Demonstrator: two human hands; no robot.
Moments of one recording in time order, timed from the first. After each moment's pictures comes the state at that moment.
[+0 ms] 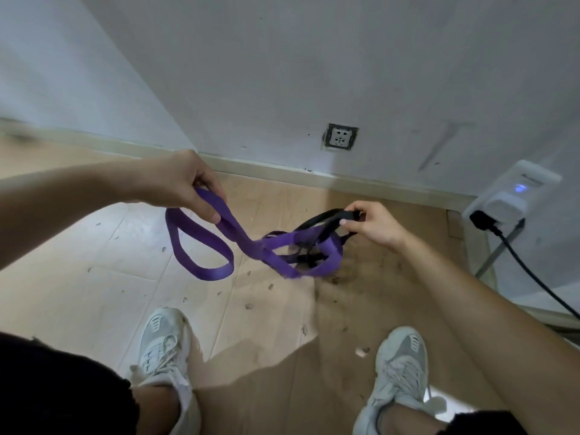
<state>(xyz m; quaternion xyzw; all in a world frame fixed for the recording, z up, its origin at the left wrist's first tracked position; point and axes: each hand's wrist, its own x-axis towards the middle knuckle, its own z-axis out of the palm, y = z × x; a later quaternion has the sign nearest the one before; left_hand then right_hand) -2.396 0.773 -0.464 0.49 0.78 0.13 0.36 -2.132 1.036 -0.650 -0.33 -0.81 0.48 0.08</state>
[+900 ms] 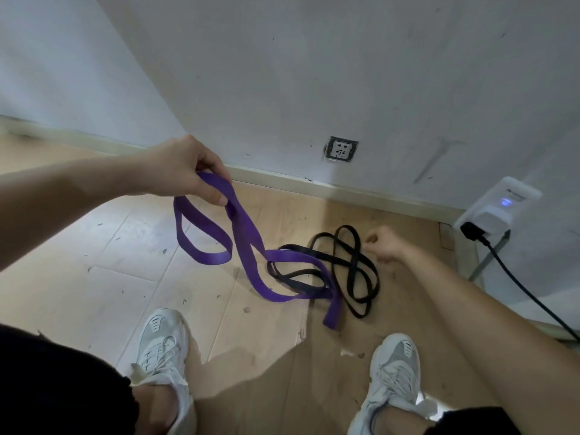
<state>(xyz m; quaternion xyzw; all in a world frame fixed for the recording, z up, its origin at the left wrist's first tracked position) -2.407 0.761 -0.453 0.49 0.80 0.21 0.29 -2.108 1.045 -0.653 -0.47 -0.82 0.31 -0.14</state>
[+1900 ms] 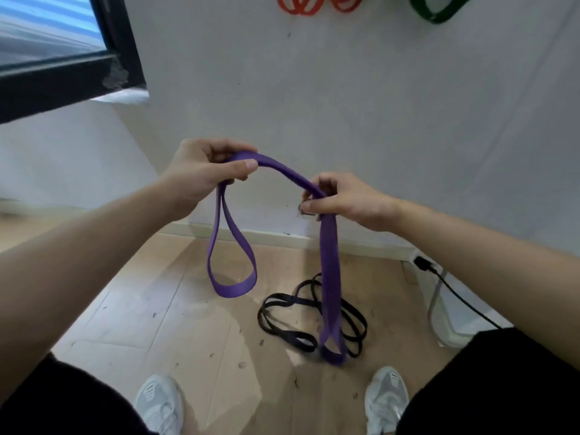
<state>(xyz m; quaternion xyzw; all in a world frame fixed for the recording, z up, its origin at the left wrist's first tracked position) -2.377 0.771 -0.366 0.46 0.63 0.58 0.23 -2.171 0.950 -0.387 -0.21 -0.84 0.50 0.09</state>
